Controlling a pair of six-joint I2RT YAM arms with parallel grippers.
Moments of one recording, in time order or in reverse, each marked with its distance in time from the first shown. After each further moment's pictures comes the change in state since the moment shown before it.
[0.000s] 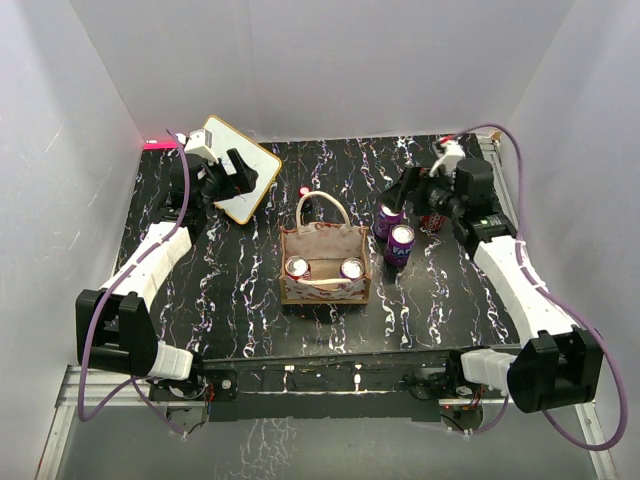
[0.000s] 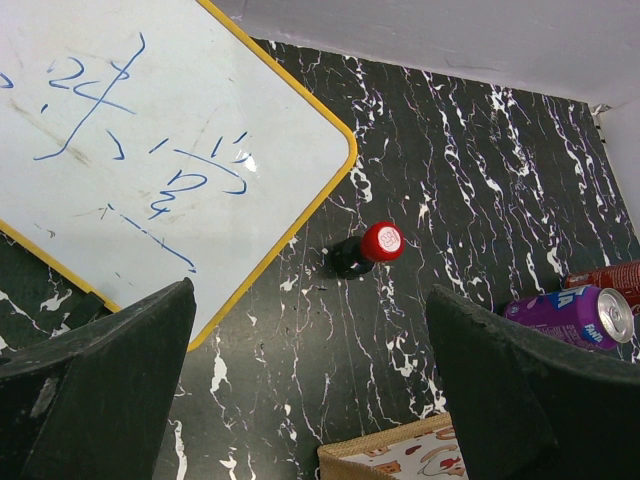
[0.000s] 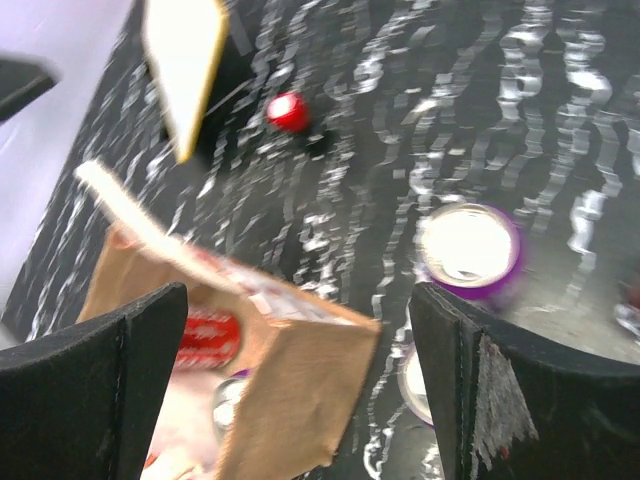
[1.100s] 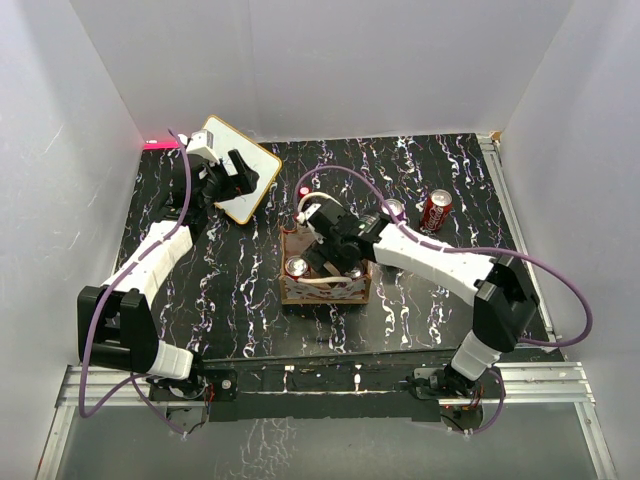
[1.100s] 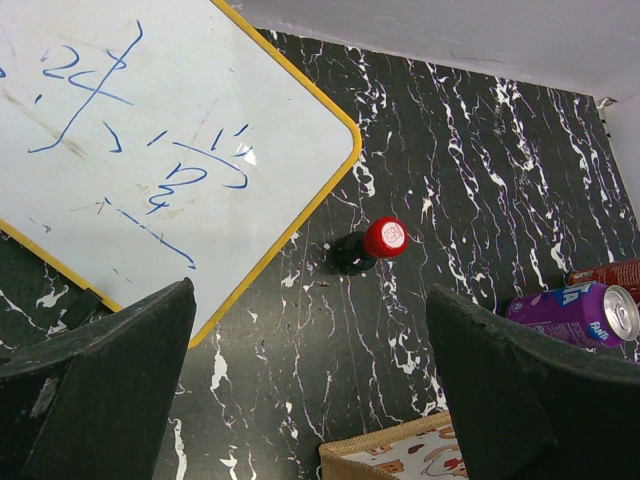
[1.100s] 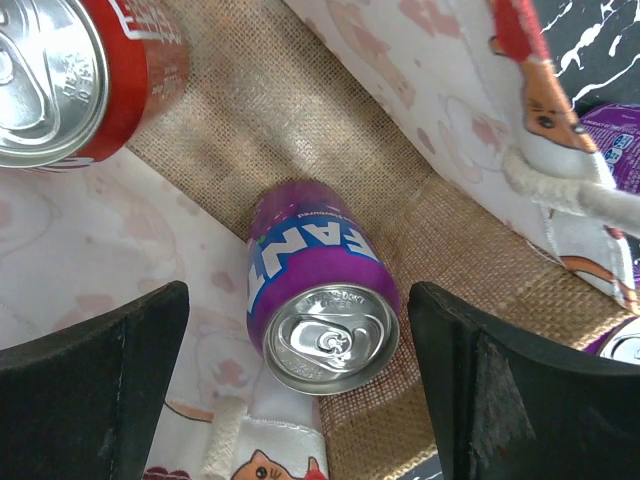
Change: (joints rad) left arm 0.000 0.016 0.000 0.000 0.005 -0.002; right arm 0.753 0.423 0.356 -0.652 0.579 -0.340
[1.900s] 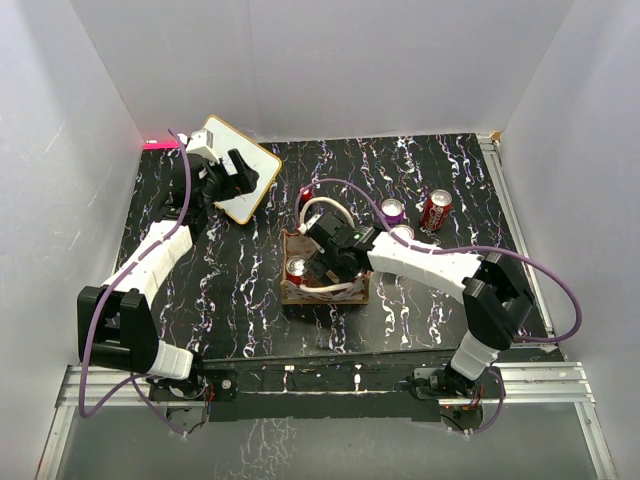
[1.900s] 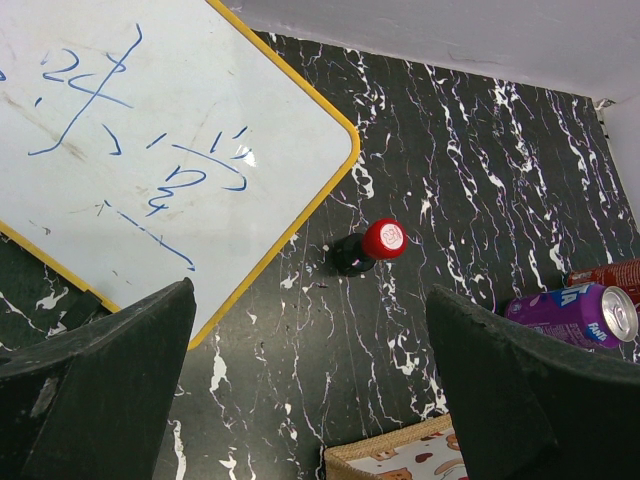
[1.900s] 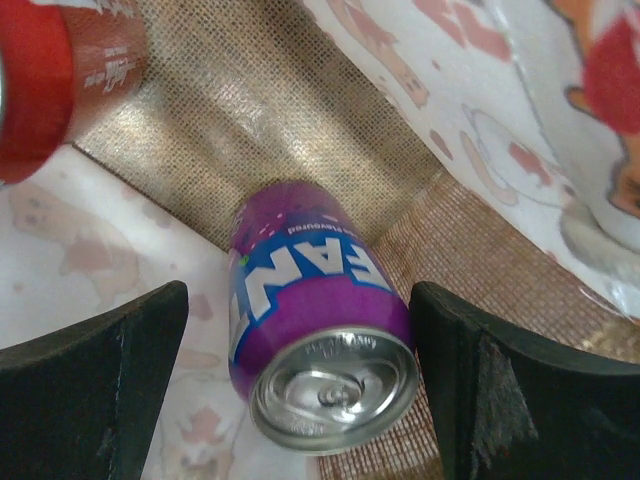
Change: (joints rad) left arm 0.000 0.000 0.004 0.000 0.000 0.000; right arm 0.019 0.030 -0.098 0.063 0.071 0.007
